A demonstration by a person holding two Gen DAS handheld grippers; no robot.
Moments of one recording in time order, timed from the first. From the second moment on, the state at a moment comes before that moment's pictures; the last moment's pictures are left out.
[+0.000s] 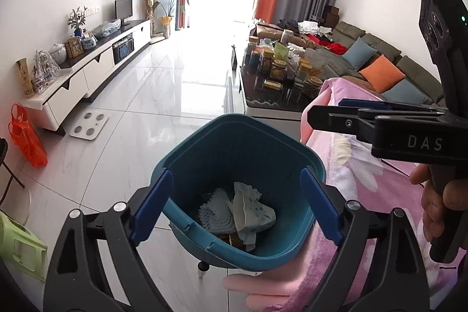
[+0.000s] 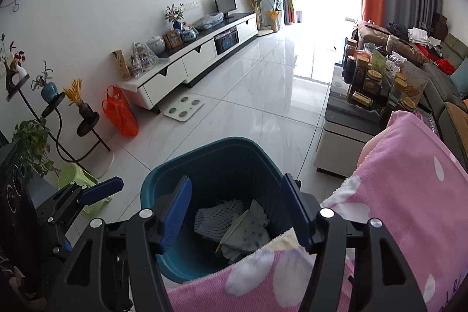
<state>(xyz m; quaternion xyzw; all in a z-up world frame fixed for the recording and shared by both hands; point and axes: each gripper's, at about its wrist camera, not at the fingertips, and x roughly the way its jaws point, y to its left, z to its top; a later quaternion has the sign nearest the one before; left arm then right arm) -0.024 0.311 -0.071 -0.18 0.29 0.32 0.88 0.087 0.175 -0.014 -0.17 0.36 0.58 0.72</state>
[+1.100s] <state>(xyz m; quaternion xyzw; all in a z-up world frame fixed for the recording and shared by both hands) -0.052 0.099 0.023 -0.09 0.17 0.21 0.96 0.087 -0.176 -0.003 0.05 0.24 0.41 0.88</state>
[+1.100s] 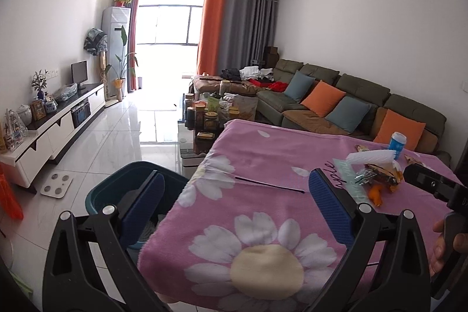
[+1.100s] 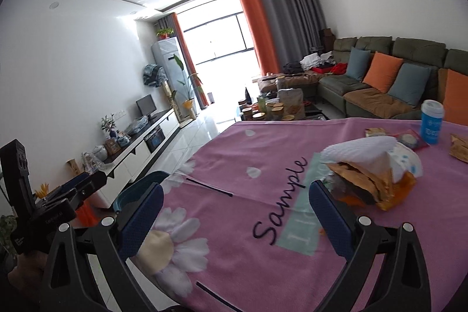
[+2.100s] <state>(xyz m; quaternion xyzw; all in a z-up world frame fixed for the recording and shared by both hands) 0.026 0.034 0.004 -0.03 0.22 0.01 0.98 0.084 -0.272 -0.041 0.05 0.26 0.22 0.94</state>
